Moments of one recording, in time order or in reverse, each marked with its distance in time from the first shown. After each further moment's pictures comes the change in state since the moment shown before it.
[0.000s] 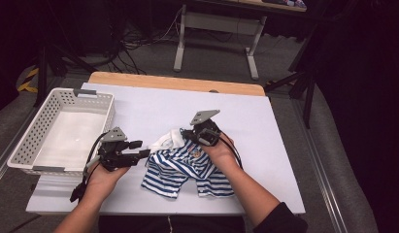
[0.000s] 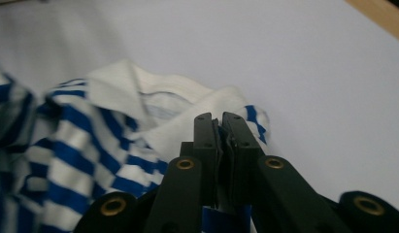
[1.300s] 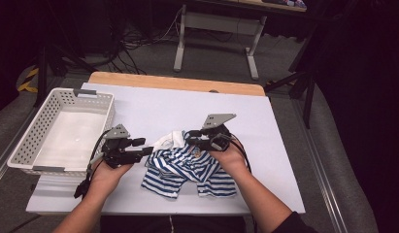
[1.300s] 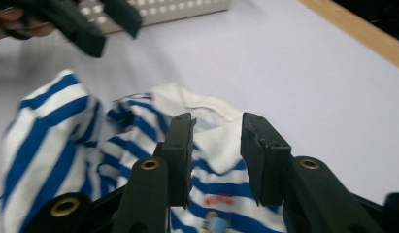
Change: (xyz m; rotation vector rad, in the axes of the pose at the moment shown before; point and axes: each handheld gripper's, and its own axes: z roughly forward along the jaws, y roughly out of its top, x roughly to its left) left arm 0.001 0.007 0.008 -0.013 -0.018 0.005; right arm 0.003 -0.011 -0.039 -0.130 0.058 0.030
